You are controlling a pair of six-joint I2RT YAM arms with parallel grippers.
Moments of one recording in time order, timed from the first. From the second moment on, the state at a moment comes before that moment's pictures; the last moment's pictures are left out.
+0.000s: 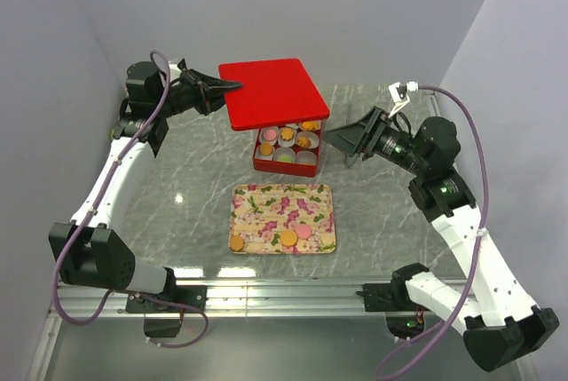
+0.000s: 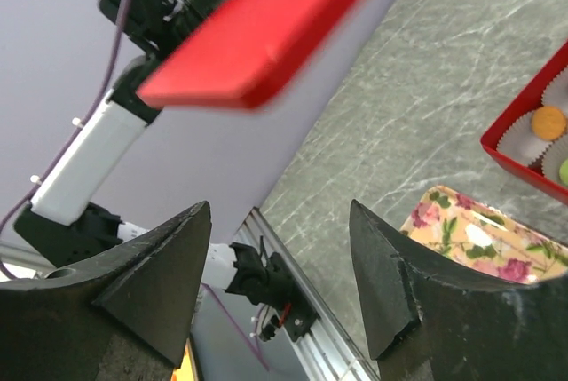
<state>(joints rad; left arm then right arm) -0.12 1.40 1.34 -0.03 0.81 -1.70 0.32 0.91 1.03 -0.09 -0.61 0.84</state>
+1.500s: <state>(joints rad) -0.14 1.47 1.37 0.06 0.97 -1.50 0.27 1.19 1.13 0.10 -0.79 1.11</state>
